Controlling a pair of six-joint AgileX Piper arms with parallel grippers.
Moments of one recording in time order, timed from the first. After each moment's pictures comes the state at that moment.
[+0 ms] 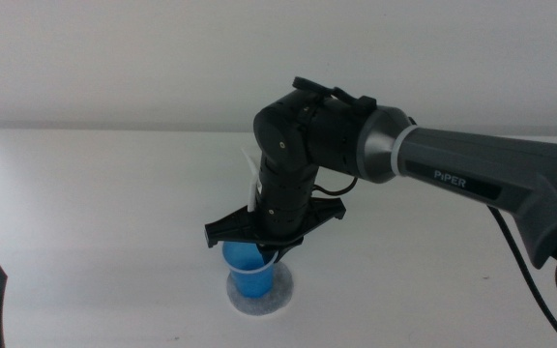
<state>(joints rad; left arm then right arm) 0.06 0.01 0.00 0.00 0.11 0.00 0.78 2.20 -1.77 0.01 1.11 0.47</state>
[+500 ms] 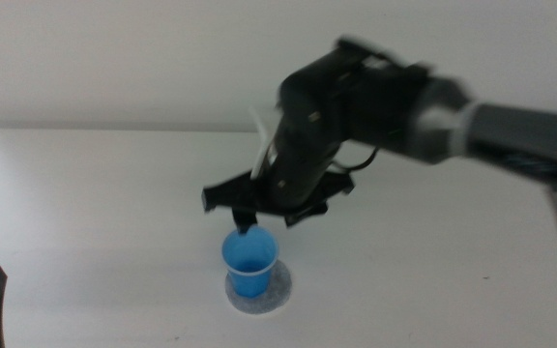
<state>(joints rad) 0.06 0.01 0.00 0.00 0.11 0.00 0.78 2.04 -1.69 0.01 1.01 0.49</state>
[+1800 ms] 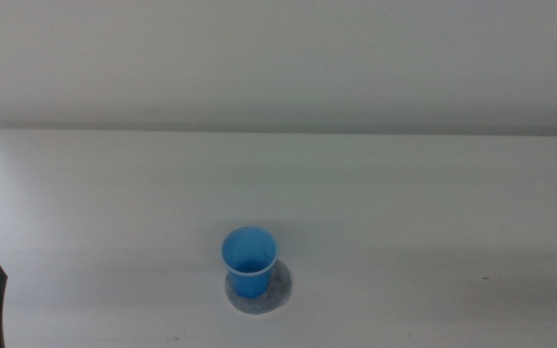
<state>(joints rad) 0.06 0.01 0.00 0.00 0.11 0.00 0.09 0.03 -0.05 -0.04 0.20 -0.07</state>
